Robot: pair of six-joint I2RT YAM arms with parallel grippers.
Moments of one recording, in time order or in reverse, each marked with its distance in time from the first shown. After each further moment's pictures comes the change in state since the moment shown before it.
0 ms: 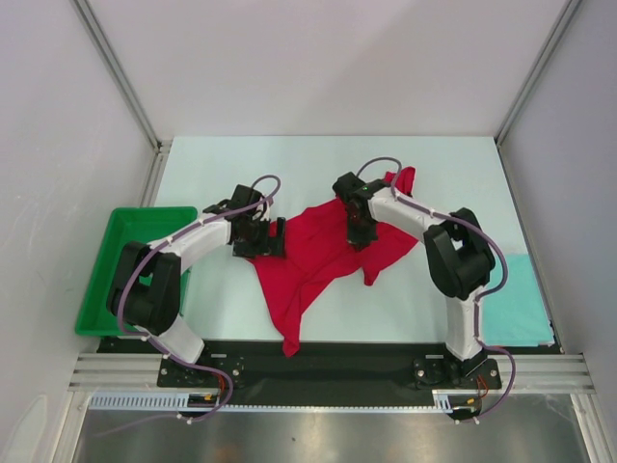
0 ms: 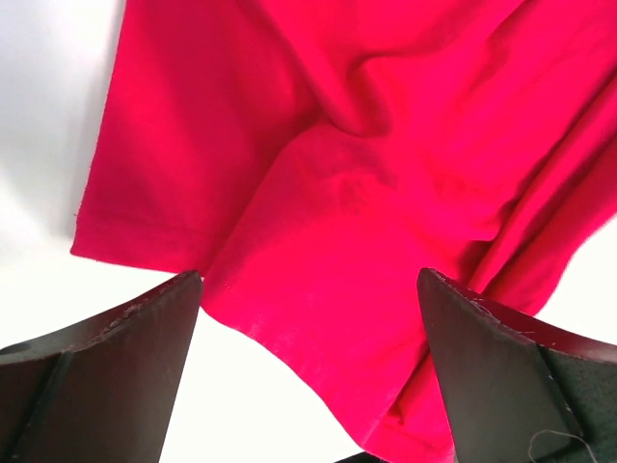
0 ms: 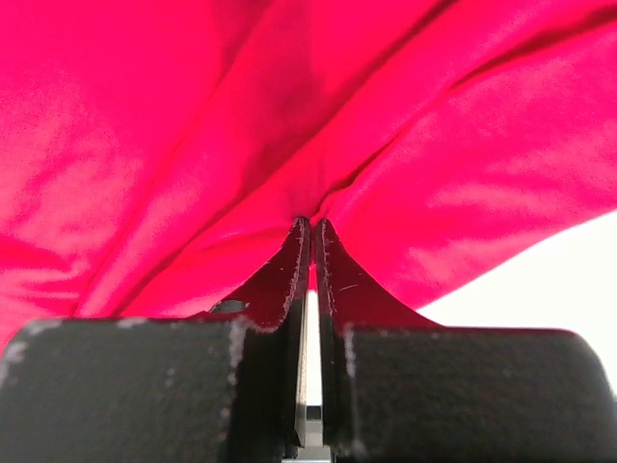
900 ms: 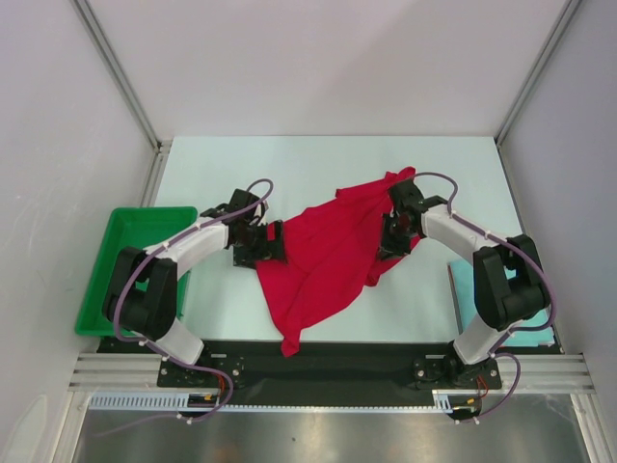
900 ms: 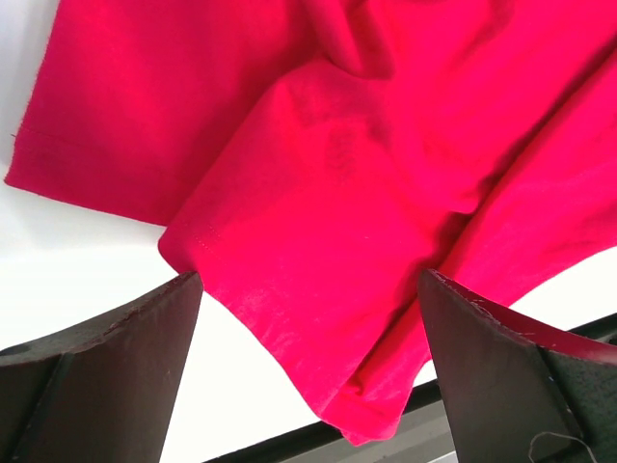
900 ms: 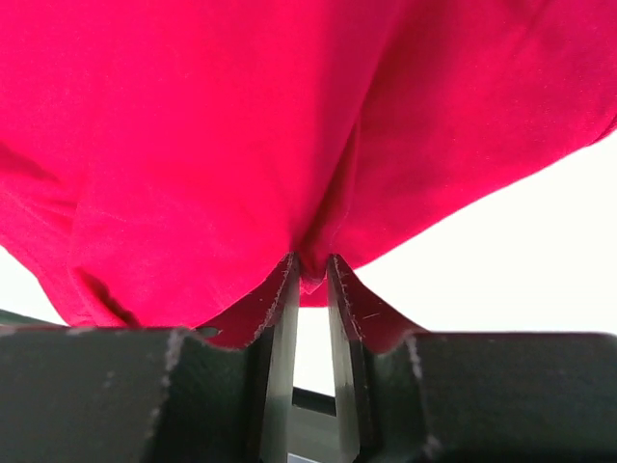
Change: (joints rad) left arm 0.000 -0.039 -0.037 -0.047 0.043 -0.145; right arm -0.222 -0.360 -0.414 0.191 -0.322 -0.074
